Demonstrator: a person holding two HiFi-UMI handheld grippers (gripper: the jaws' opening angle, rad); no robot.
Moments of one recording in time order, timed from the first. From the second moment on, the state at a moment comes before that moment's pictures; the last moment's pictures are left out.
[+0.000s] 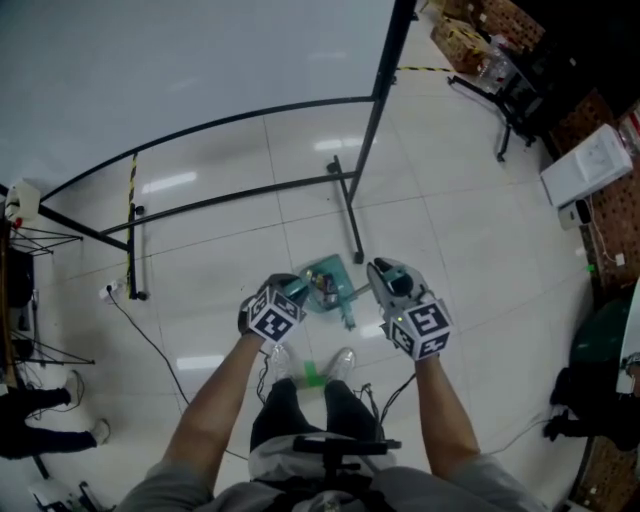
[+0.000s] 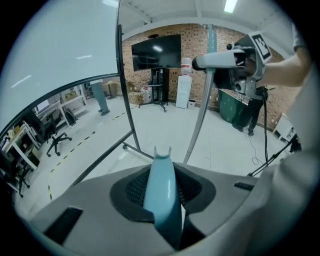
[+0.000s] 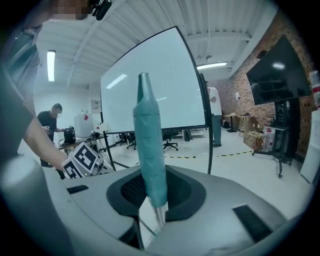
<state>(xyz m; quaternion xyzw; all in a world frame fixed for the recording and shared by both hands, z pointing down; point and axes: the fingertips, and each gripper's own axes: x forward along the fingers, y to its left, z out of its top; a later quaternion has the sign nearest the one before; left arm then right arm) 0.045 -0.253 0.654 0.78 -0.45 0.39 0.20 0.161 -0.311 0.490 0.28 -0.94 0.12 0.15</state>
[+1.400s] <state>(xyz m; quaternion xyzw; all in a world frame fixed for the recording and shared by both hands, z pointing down) 0.029 -0.263 0.674 0.78 -0.47 0.36 0.22 0.107 -0.298 0.472 0.24 -0.96 0.08 0.15</state>
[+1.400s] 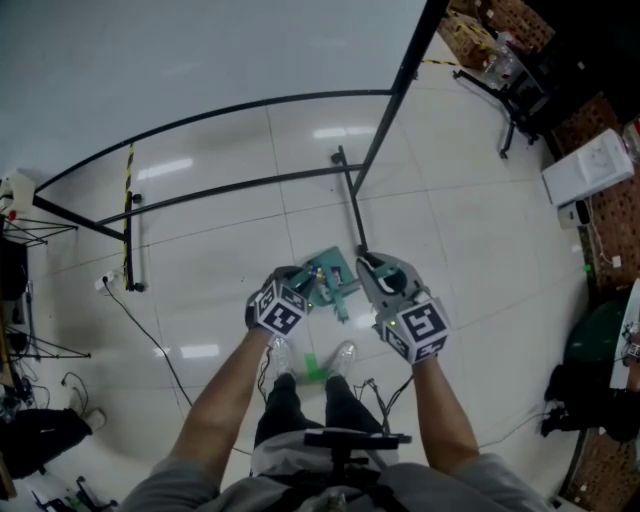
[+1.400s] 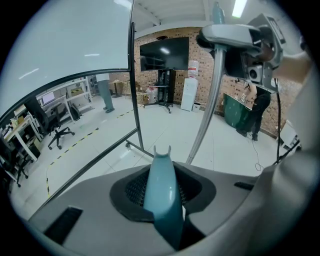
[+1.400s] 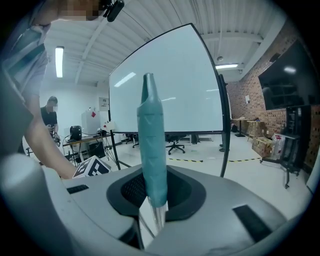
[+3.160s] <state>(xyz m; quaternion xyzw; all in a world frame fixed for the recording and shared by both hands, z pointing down) -0.019 -0.242 0.703 0.92 -0.14 0.35 0.14 -0.007 -0.298 0.448 0.32 -0.94 0.04 0.11</state>
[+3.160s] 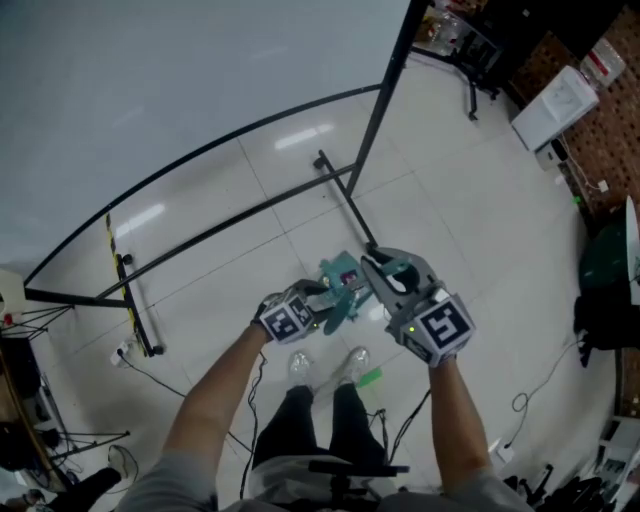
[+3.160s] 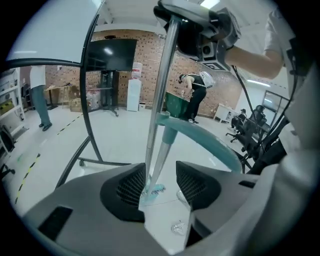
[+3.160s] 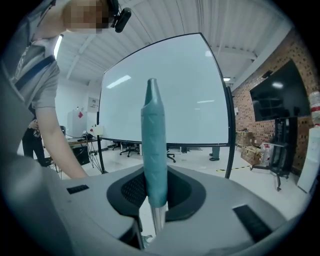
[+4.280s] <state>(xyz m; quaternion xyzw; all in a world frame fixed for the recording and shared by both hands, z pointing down) 0.047 -0.249 0.696 0.94 0.07 0.34 -0.01 -0.005 -0.282 0.439 0.32 -0.94 0.10 0.06</state>
